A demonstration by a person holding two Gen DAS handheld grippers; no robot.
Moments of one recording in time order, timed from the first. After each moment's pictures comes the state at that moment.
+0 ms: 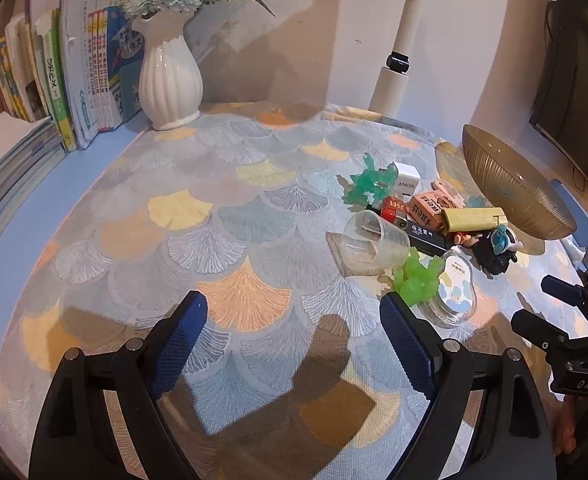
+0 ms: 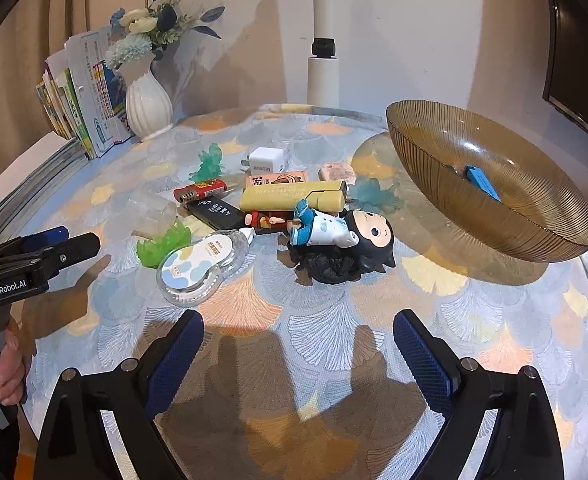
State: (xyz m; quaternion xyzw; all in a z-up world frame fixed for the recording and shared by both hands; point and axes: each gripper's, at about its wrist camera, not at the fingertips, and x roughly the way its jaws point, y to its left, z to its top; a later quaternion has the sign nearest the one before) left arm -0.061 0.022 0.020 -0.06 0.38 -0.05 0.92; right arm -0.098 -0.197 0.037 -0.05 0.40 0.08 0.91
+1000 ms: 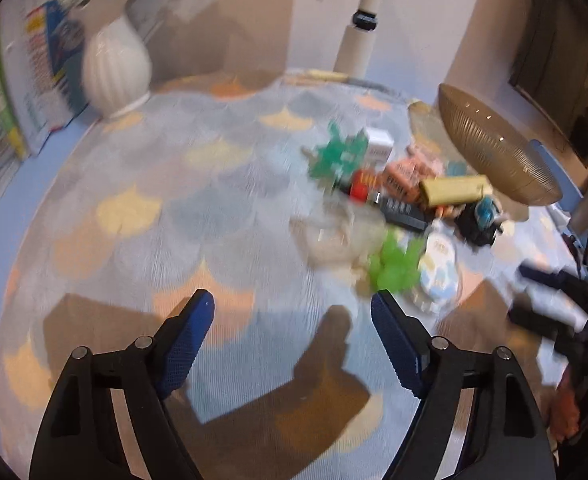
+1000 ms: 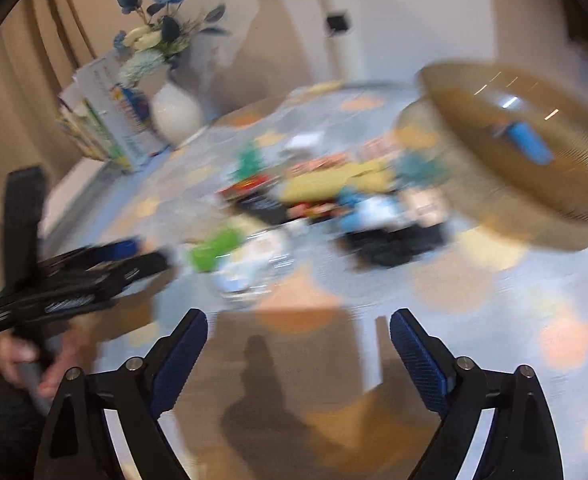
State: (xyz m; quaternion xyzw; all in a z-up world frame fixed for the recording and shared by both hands) left arm -0.030 0.010 0.019 -0.03 0.44 -0.12 0.89; right arm -0.083 -0.191 0.033 0.08 0.46 0.17 0.87
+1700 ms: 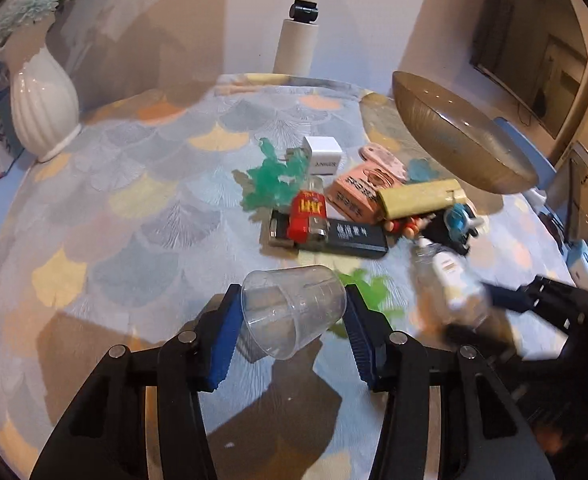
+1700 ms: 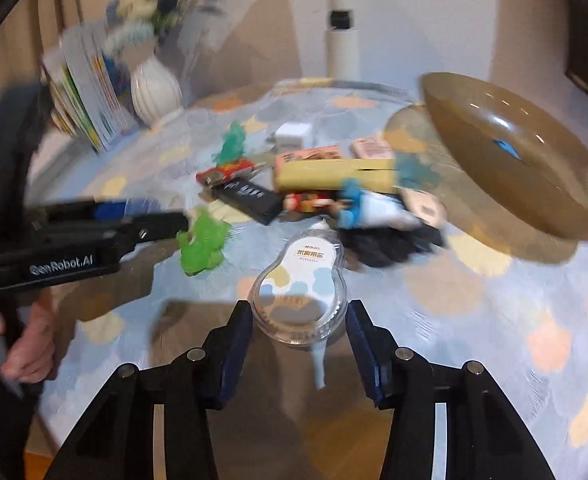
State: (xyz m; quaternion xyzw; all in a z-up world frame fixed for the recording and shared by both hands) left arm 0.000 -0.020 0.017 0.00 0.44 -0.20 0.88; right arm -0.092 -0.190 0.028 0.00 0.44 0.10 0.89
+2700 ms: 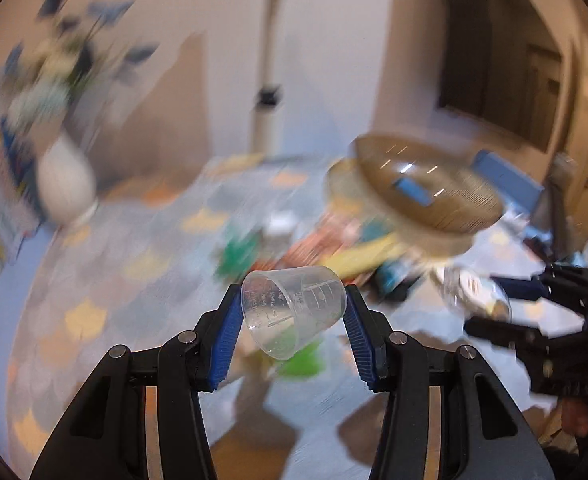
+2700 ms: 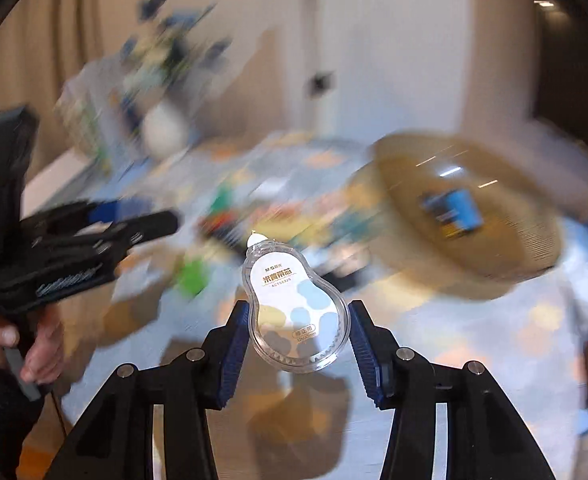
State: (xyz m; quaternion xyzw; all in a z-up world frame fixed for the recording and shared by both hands) left arm -0.048 -0.055 0.073 0.02 0.32 -0.19 0.93; right arm -0.114 -0.232 0.100 -0.03 0.37 0.08 0.92
